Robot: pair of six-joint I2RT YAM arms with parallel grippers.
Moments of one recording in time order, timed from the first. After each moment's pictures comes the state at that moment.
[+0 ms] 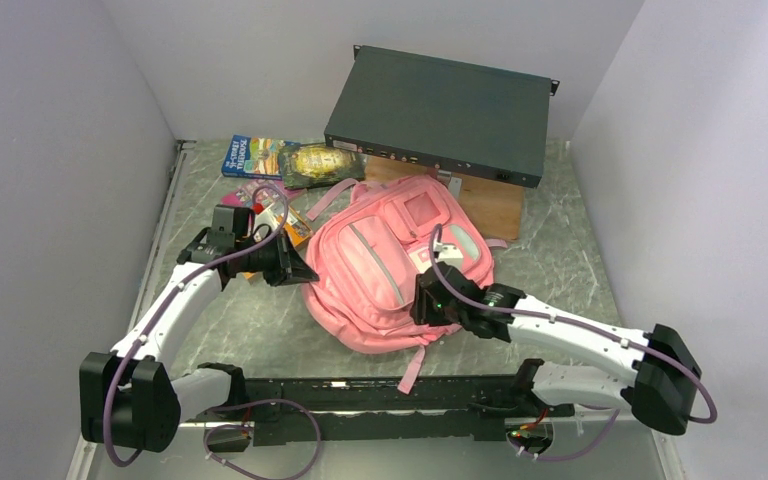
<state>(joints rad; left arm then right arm) -0.15 1.14 0.80 -0.57 0.76 -0.51 0.96 1.08 0.67 -0.48 0.25 0.80</state>
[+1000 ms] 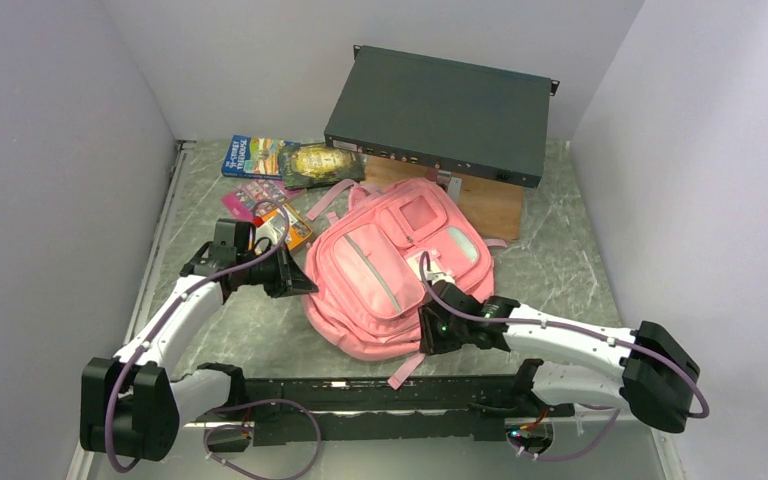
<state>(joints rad) -0.15 1.10 0.68 -0.49 0.75 -0.52 0.97 1.08 0.53 -0.49 0.02 0.72</state>
